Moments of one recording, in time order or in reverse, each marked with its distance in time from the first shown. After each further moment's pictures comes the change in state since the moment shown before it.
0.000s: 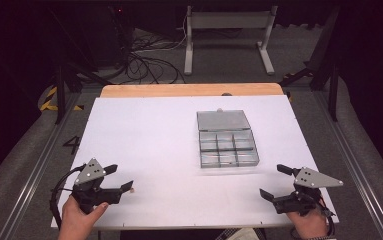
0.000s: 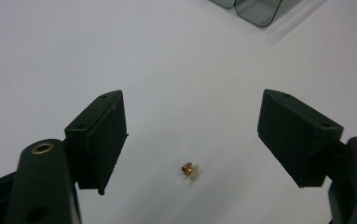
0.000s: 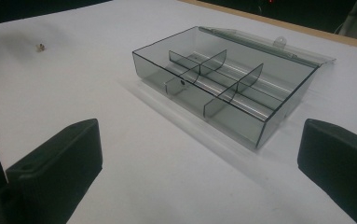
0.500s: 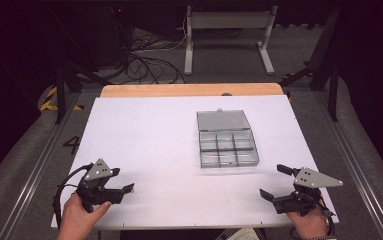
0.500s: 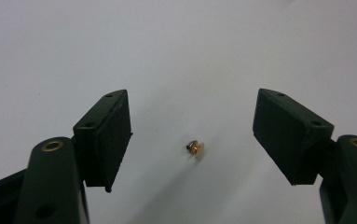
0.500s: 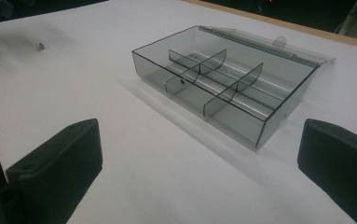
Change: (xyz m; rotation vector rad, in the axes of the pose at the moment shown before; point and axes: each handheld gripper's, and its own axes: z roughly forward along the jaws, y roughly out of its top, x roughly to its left) left arm 0.003 -0.002 0.015 0.137 -0.010 0.015; right arm 0.000 0.000 0.000 0.003 -0.001 -0.001
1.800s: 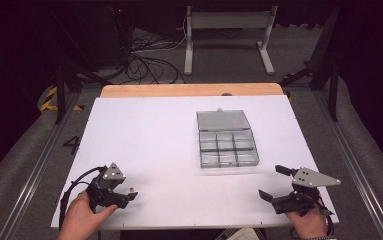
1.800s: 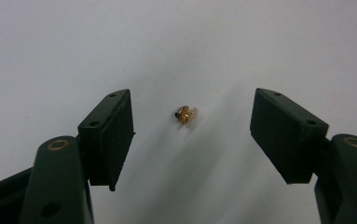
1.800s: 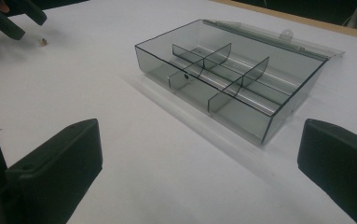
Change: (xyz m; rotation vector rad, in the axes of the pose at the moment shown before) left arm -0.004 -0.002 0.026 0.210 -0.037 0.053; right arm 0.000 -0.001 0.003 0.019 0.016 0.009
